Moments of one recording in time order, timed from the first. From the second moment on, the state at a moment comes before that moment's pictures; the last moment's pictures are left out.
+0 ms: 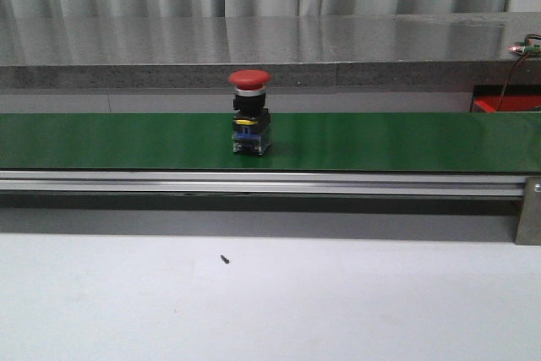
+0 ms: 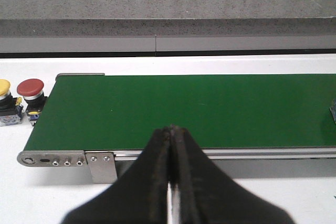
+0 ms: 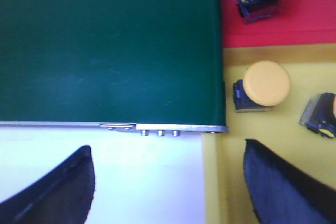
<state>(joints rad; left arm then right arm) 0.08 0.52 -0.43 -0.51 0.36 0.46 -0.14 1.14 -0.86 0.22 0.70 -0.16</state>
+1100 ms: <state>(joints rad) 0.08 0.52 -0.43 -0.51 0.36 0.46 0.32 1.65 -1.51 0.21 1.05 -0.43</state>
